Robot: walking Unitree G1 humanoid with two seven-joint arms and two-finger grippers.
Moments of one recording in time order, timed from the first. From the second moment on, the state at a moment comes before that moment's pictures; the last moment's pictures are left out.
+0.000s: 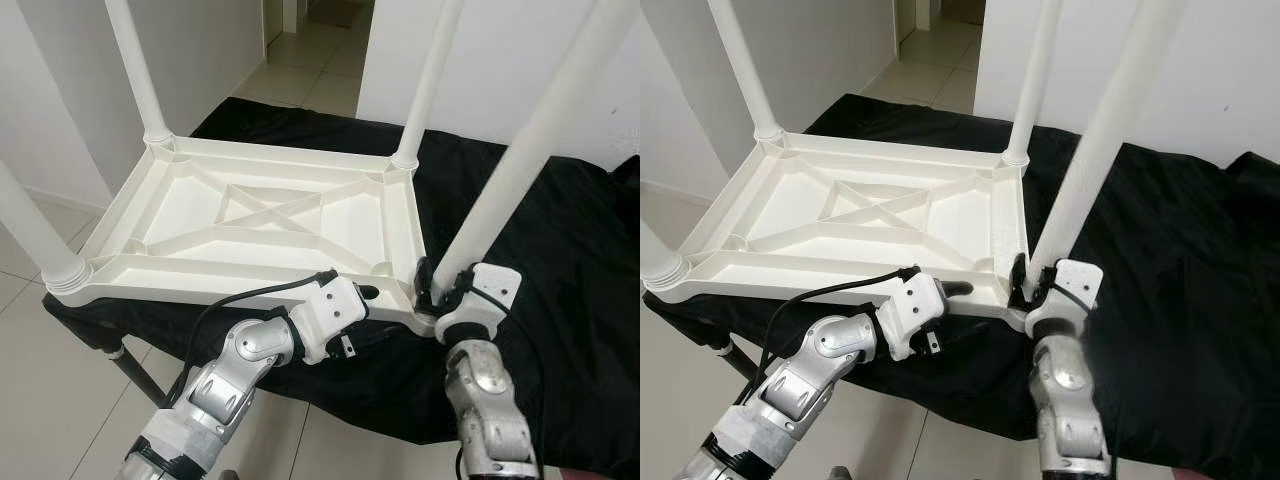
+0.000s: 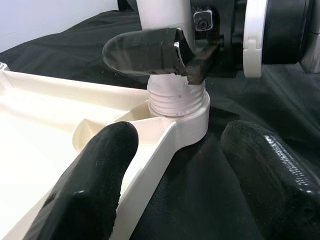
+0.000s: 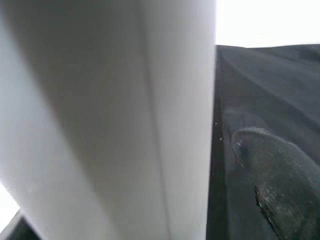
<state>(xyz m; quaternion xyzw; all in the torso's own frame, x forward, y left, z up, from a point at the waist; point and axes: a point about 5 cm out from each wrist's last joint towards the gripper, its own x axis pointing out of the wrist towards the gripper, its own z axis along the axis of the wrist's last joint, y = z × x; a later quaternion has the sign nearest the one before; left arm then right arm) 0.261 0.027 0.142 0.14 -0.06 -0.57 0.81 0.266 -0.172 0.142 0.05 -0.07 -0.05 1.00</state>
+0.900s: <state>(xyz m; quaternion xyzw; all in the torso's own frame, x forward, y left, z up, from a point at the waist) 0.258 0.028 0.144 0.15 -0.07 -0.57 0.81 0.271 -0.191 0.132 -0.05 -0.05 0.20 0.98</state>
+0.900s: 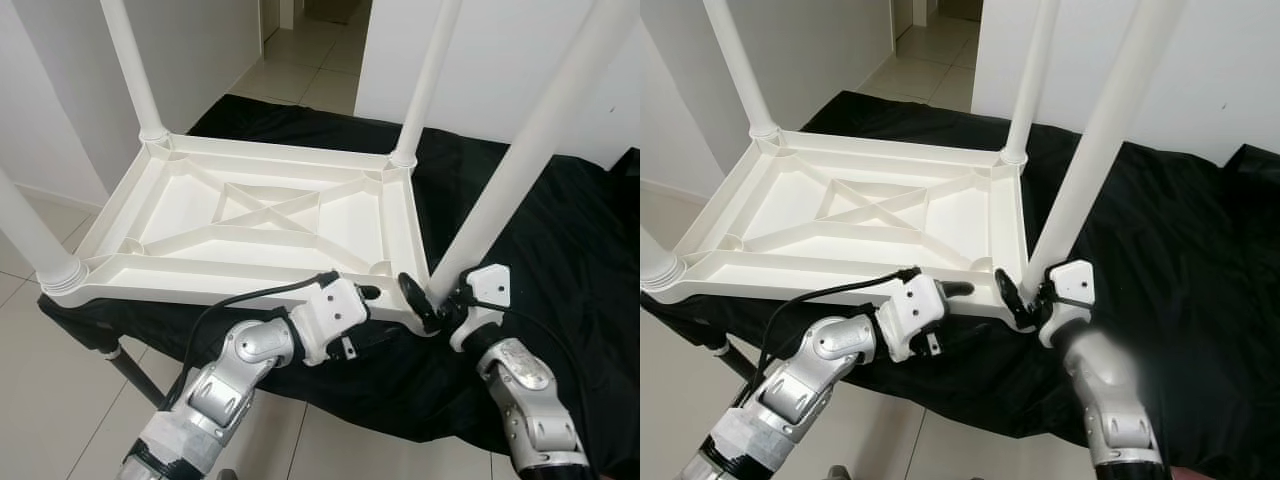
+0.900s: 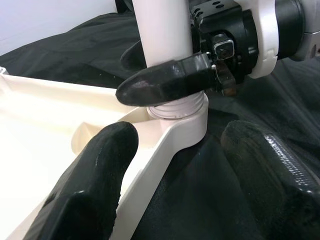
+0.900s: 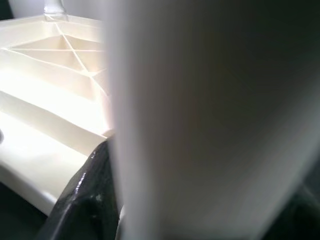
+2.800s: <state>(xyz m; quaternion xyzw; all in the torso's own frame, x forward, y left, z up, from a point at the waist) 0.258 0.028 0.146 0.15 -0.06 -0.57 0.81 0.269 -0.156 0.133 0.06 -0.02 -0.12 0.99</state>
